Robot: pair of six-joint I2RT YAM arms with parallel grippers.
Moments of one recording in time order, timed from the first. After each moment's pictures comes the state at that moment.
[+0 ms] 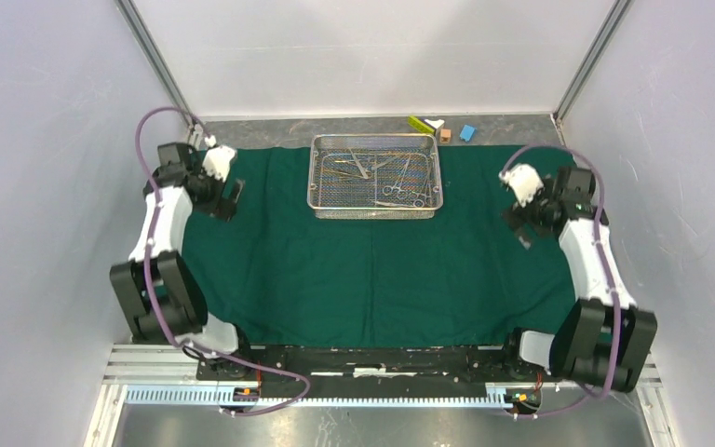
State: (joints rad) left arm 0.29 1.44 1.11 -0.67 0.24 0.70; right arm -0.24 1.19 0.86 -0.66 -0.17 -0.93
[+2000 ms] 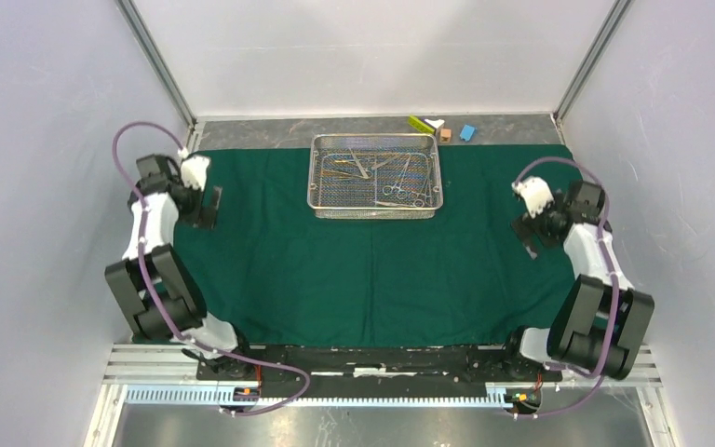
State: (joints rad) left arm 0.39 1.57 1.19 -0.60 0.17 0.56; right arm -0.35 1.36 0.85 -0.44 -0.23 -0.88
